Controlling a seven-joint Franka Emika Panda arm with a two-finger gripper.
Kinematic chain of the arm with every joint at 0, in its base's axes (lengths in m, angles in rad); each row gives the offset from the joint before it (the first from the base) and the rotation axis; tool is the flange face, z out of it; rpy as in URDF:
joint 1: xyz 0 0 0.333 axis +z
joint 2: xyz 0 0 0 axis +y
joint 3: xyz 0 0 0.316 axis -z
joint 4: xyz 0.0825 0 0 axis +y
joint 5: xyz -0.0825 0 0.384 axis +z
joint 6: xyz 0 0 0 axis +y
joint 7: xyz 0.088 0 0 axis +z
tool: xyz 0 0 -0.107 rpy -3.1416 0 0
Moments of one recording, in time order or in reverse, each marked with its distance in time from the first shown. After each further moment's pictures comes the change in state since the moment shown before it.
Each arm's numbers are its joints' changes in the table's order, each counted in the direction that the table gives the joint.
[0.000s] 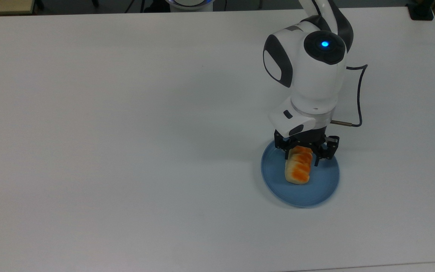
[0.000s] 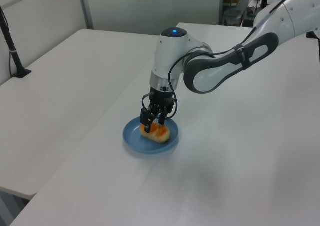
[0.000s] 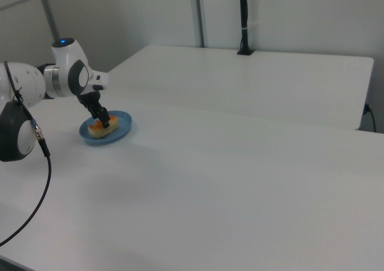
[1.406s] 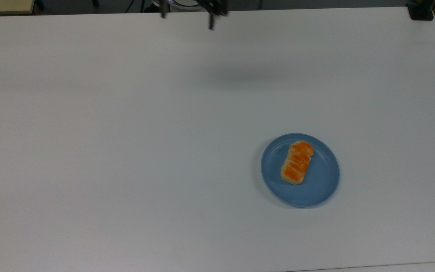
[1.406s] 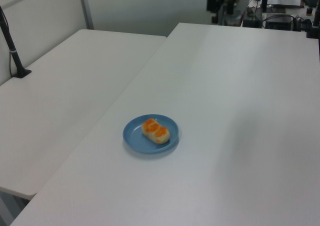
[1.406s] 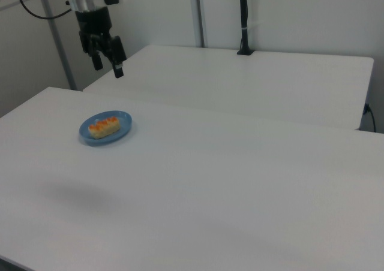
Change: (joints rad) arm -0.362 -0.610 0.004 0.081 0.106 0.773 0.455
